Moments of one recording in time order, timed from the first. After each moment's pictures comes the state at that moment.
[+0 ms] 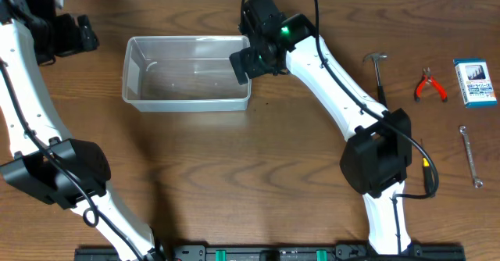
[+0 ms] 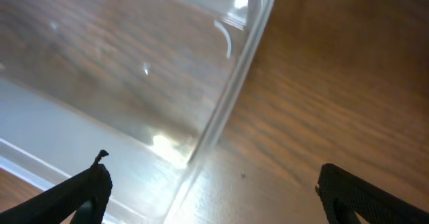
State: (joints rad) left arm 0.40 2.07 2.33 -1.48 0.18 0.17; right arm 0.55 2.21 2.09 -1.02 -0.08 0.18
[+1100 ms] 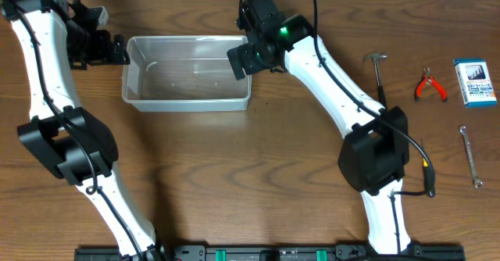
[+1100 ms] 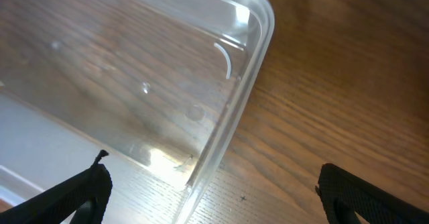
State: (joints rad) left arm 0.32 2.24 2.30 -1.50 0.19 0.31; right arm 0.55 2.23 2.08 -0.97 -0.08 0.18
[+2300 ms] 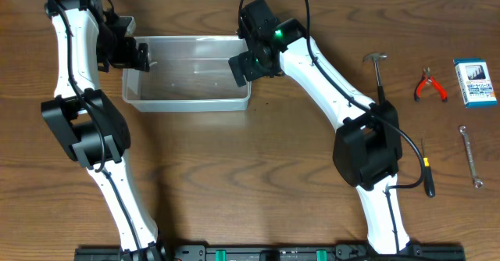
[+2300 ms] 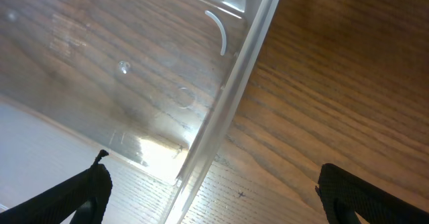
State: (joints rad) left arm 0.24 2.39 2.30 -1.44 0.12 0.33; right arm 0.55 2.28 2.08 -0.99 -0.08 0.18
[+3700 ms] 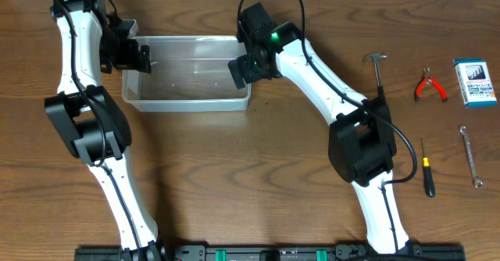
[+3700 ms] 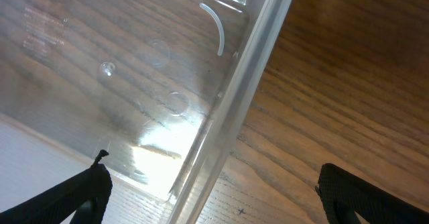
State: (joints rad) left arm 0.24 2.43 2.30 -1.40 0.12 0.33; right arm 0.55 2.33 2.08 -0.97 -0.08 0.18
